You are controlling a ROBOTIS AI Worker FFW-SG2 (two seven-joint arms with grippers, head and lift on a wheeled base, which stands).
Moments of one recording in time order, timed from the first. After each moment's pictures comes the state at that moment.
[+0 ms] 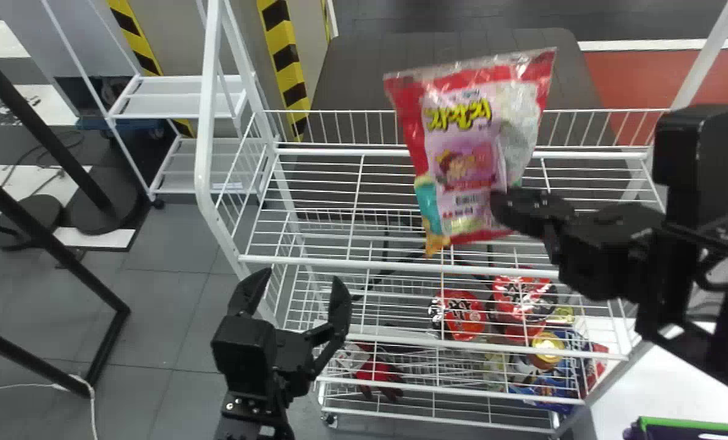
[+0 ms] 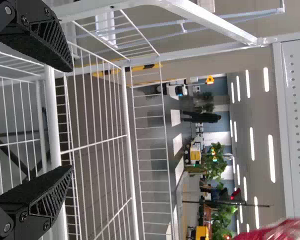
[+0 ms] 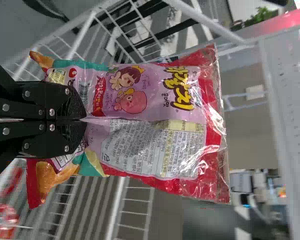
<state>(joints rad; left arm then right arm) 0.56 0.22 -0.21 -1.96 0.01 0.01 0.23 0.24 0.00 0.16 -2.48 0.13 1.07 0.49</state>
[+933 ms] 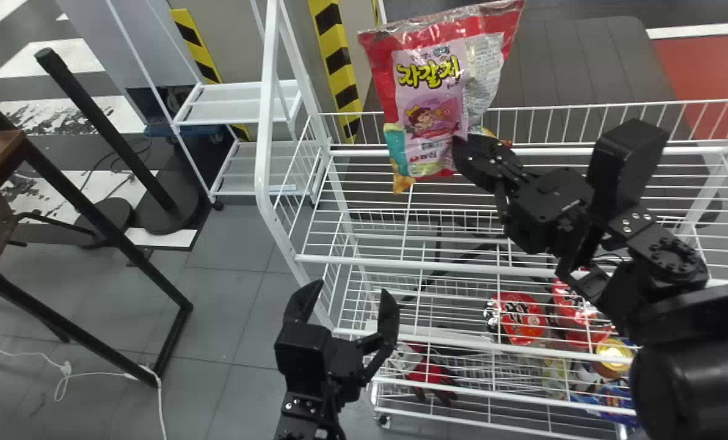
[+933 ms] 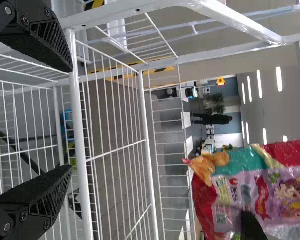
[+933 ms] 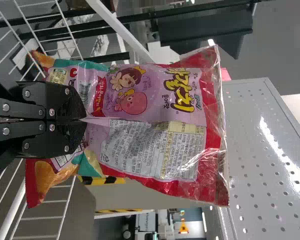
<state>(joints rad) 0.55 0.22 -0.20 -1.90 0.02 -0.01 0.23 0.01 0.00 0.30 -1.69 -0.11 0.10 0.40</state>
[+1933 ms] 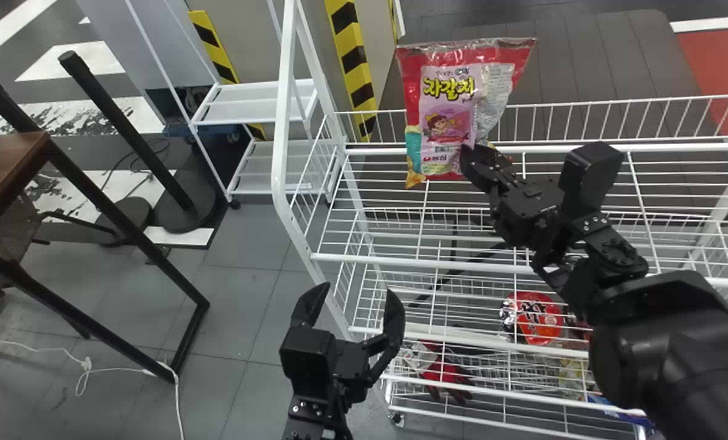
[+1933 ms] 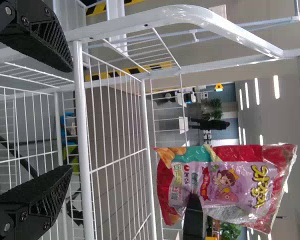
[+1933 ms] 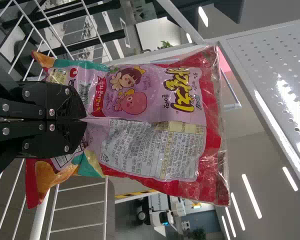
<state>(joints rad) 0.55 0.22 -0.18 -1.85 0.04 -0.07 0.24 -0.22 0.00 0.44 -1.17 -0.30 -0.16 0.24</state>
